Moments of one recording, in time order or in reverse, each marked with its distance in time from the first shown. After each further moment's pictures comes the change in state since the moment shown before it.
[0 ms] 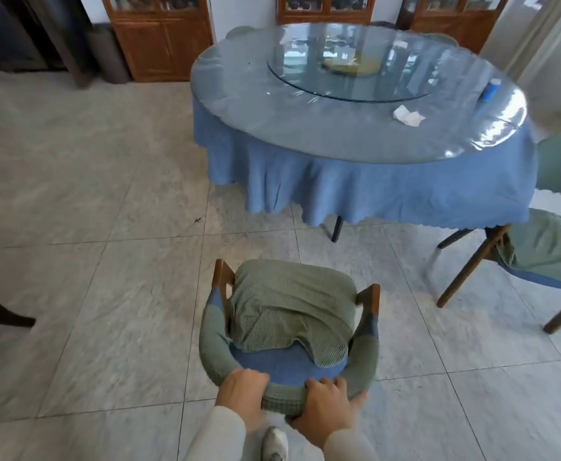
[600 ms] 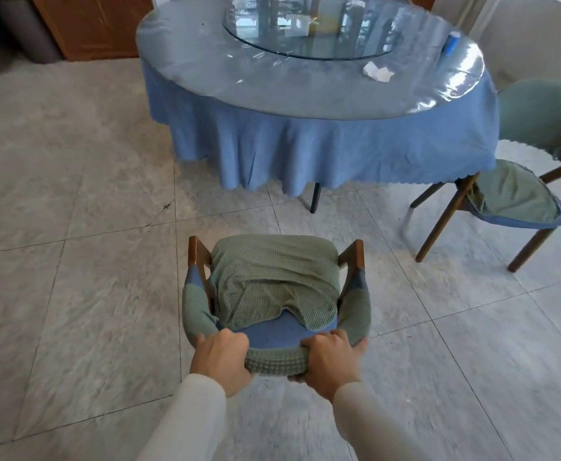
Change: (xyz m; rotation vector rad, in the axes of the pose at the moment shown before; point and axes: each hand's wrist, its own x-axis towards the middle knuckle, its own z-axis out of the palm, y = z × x) left_hand -0.013 -0.055 -0.015 0.059 0.114 0.014; right_hand 0.003 -0.025 0.023 -0.058 0.183 -0.001
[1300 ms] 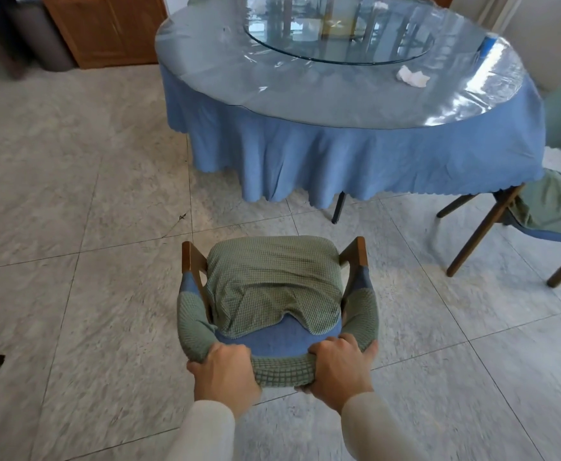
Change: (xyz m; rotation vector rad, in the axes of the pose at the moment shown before) left_hand 0.048 -0.085 -0.014 -0.130 0.006 -0.242; right_hand 0.073 -0.094 -0.013 -0.068 0.031 0.013
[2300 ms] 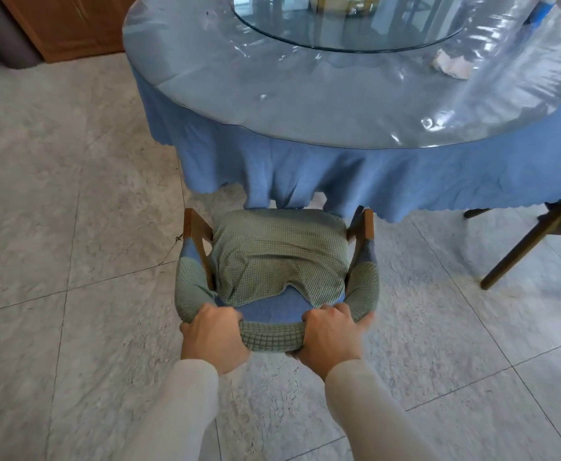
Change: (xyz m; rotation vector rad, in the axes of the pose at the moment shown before) left_hand 0.258 -0.026 -0.144 0.024 0.067 0.139; right_hand 0.237 -0.082 -0.112 0.056 0.015 0.086
